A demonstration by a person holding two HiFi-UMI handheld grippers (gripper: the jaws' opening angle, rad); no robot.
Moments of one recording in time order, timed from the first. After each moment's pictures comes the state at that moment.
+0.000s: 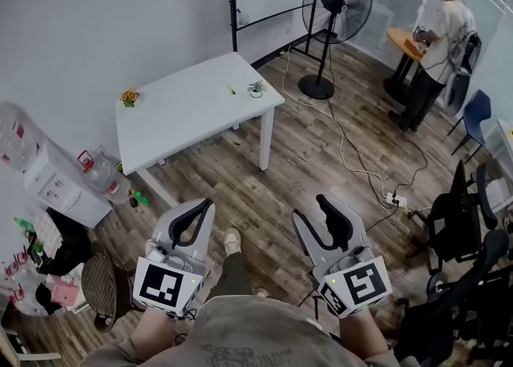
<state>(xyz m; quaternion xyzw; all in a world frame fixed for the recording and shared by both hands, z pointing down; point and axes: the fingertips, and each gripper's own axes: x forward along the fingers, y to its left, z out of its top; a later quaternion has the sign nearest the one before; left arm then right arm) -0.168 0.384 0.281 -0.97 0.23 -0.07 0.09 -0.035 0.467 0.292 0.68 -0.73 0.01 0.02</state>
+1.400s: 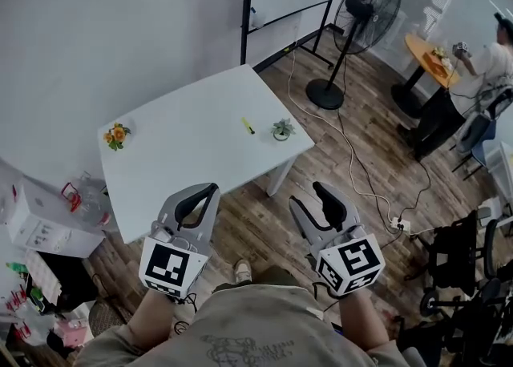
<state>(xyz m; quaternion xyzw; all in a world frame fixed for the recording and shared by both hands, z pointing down) -0.100 -0.016 0.312 -0.97 0.20 -0.09 0.05 0.032 0.067 0.329 0.69 -0.72 0.09 0.09</state>
